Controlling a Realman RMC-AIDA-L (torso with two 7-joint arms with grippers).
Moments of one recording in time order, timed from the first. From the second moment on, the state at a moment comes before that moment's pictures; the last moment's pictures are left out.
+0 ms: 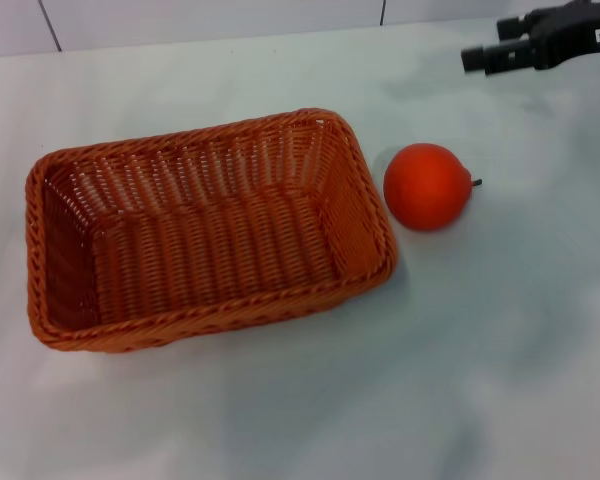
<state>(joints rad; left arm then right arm) -0.30 -2.16 0.24 0.50 1.41 1.68 -1.12 0.66 1.86 -0.86 -0.80 -2.06 -1.33 -1.23</state>
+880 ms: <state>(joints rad) -0.27 -2.16 0.25 0.46 1.39 1.69 -1.13 0.88 1.98 -0.95 -0.71 -2.58 -1.38 -1.10</state>
